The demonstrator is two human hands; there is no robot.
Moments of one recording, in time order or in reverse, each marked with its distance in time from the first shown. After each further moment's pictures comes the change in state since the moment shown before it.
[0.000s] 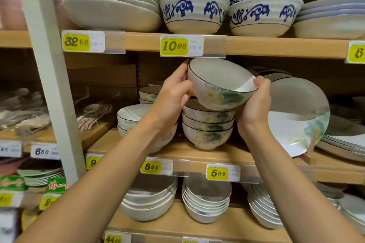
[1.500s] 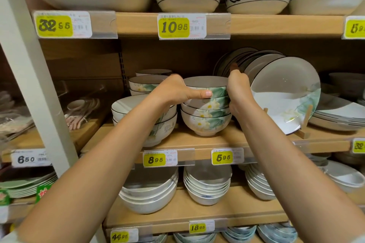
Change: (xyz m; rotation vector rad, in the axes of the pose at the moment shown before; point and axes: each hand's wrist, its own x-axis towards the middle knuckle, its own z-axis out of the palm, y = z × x) left_hand 0.044 -0.035 -0.035 0.867 -0.086 -0.390; right_hand 0.023 0.028 0.025 -0.491 0.238 0.254
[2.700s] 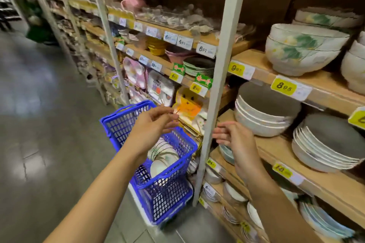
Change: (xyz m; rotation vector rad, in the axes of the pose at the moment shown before) left_hand -0.400 -0.113 0.020 -0.574 0.858 -0.616; right_hand -0.281 0.182 0.002 0.047 -1.067 0.294
